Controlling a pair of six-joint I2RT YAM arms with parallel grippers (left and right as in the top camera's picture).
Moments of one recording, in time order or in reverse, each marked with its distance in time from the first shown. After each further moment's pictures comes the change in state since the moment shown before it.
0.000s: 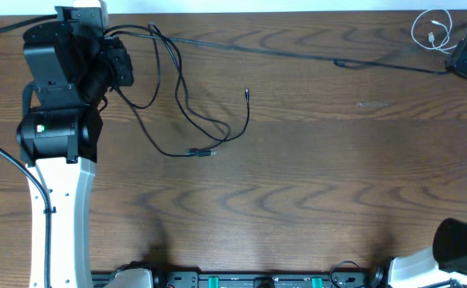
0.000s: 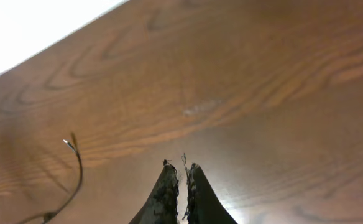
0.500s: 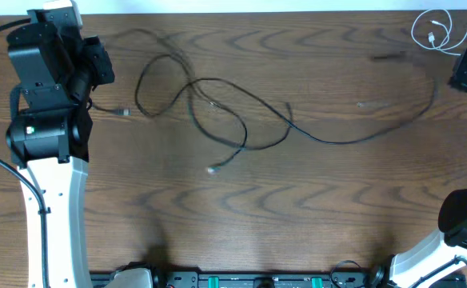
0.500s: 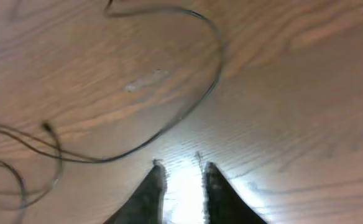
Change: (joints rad) left arm 0.051 0.000 0.000 0.008 -0.114 -0.029; right arm -0.049 0.150 0.000 -0.069 0.085 -0.113
